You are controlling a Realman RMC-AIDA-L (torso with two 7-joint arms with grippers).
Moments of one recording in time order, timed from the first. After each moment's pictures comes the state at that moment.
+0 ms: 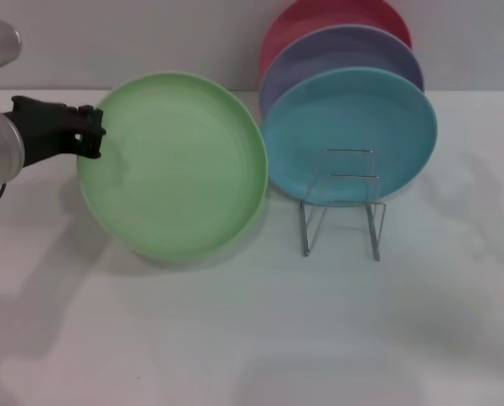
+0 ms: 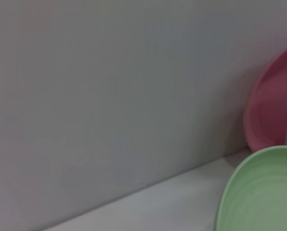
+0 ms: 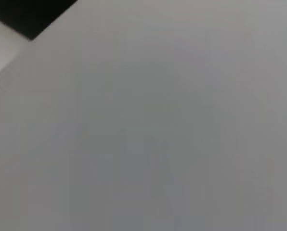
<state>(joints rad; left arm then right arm) -0.14 -2.06 -1.50 -1.73 2.69 -0.79 0.35 0.29 2.08 1.84 0.50 -0.43 1.61 -2.43</state>
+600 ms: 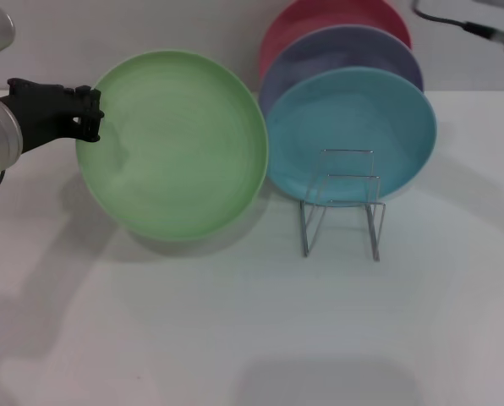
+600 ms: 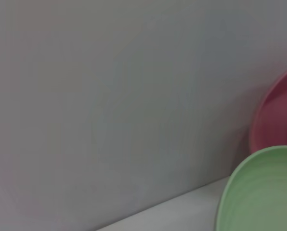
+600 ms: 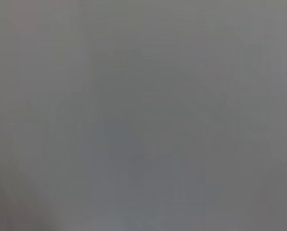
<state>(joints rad) -0.14 -2.06 -1.50 -1.74 2.69 -0.74 0.35 0.54 2.03 1.80 1.52 -2.00 0.88 -0.67</state>
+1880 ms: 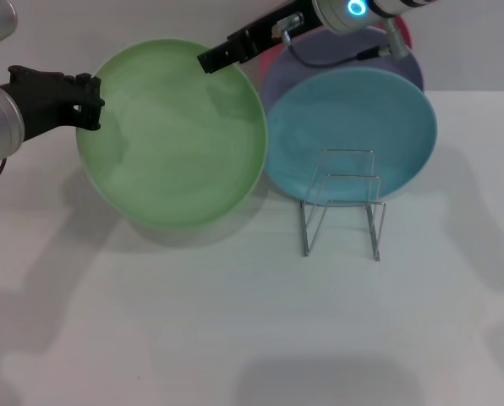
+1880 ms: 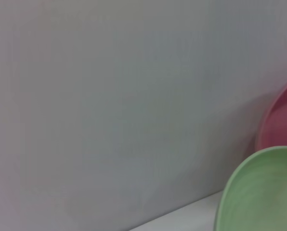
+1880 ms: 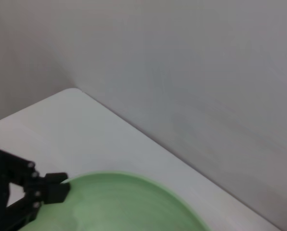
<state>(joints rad) -0.17 -2.06 -1.51 -1.71 2.69 -0.72 0.37 0.98 2.04 1.75 1.11 -2.39 1.08 -0.44</state>
